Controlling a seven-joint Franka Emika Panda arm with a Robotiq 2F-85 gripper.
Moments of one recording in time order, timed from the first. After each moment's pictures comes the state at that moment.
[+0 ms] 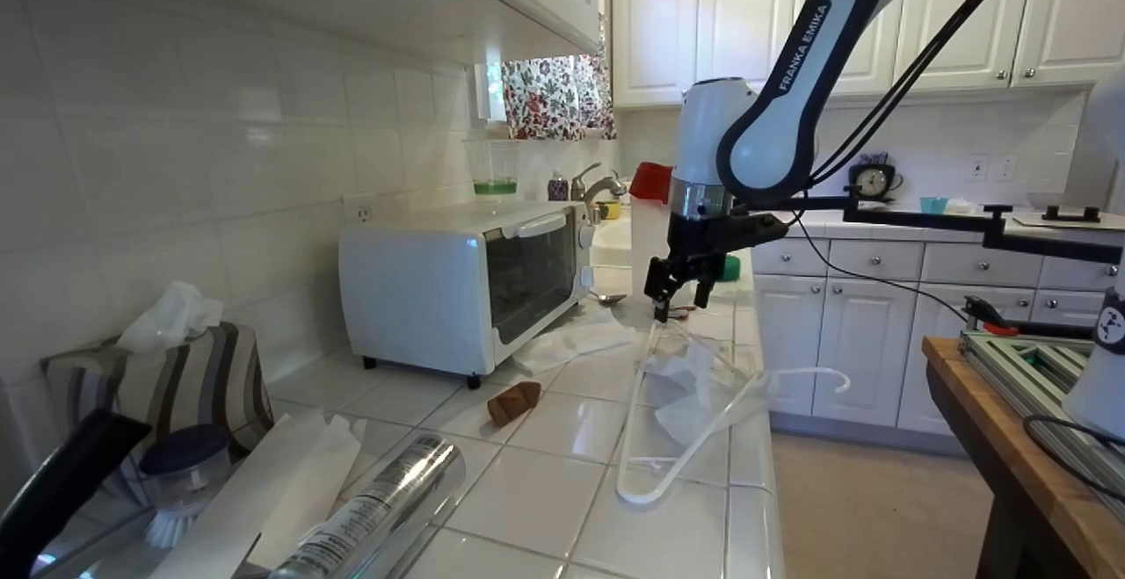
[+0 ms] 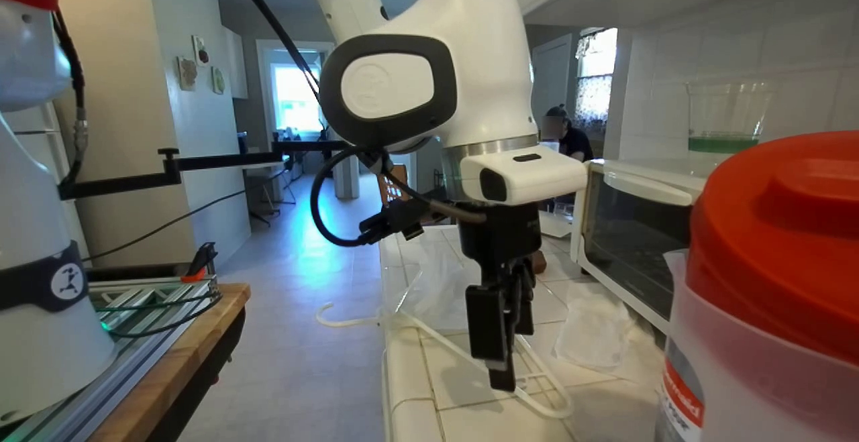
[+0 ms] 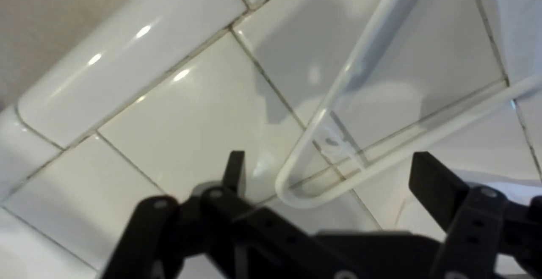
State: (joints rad) arm 0.19 0.29 -0.37 -2.48 0.02 2.91 0.42
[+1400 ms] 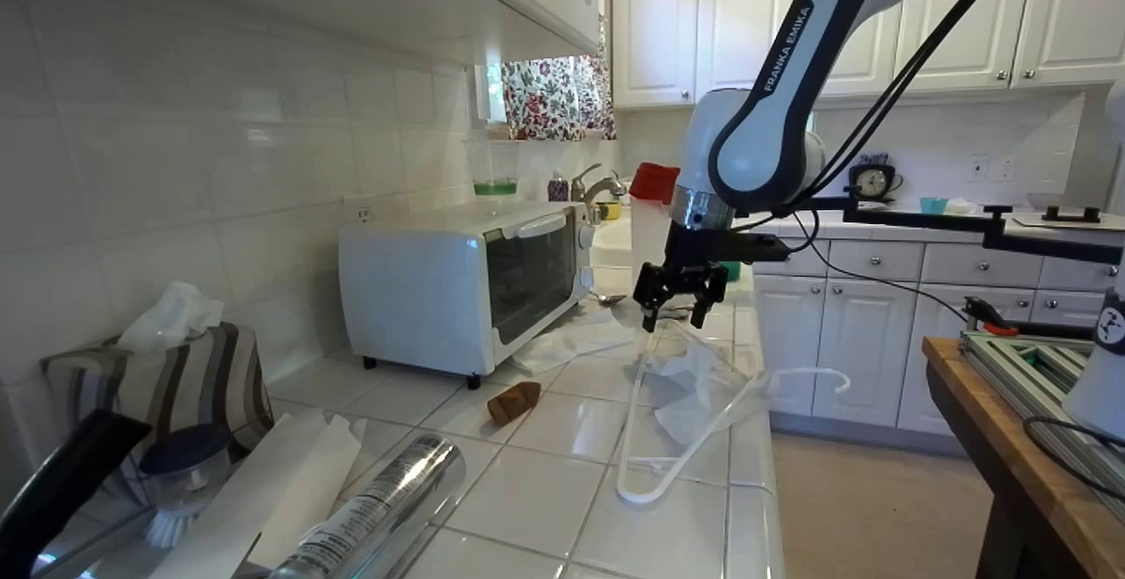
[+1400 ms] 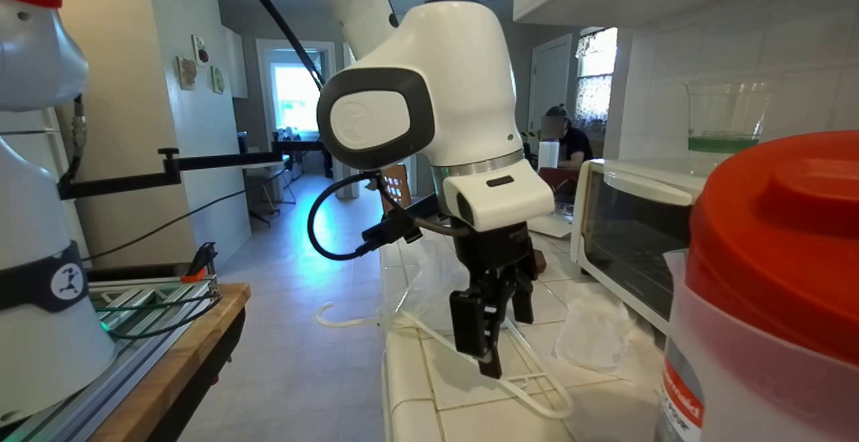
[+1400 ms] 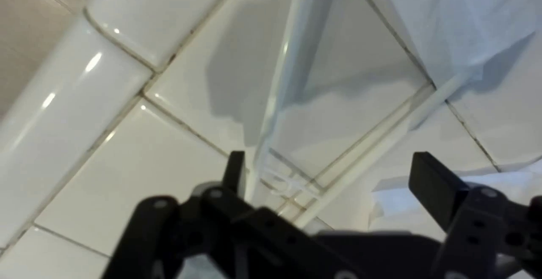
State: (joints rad) arm -0.01 0.30 -0.11 -2.50 0.25 3.02 0.42
